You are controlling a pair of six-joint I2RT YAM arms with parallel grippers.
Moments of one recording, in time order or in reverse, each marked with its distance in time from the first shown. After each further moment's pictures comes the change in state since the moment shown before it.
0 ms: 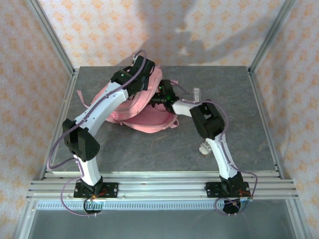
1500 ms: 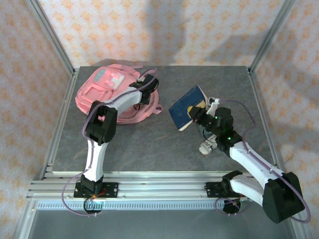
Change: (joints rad) left arm 0.076 0.355 -0.146 0.179 -0.025 -0.082; right arm -0.216 -1.427 -1.221 -0.139 0.385 -0.468
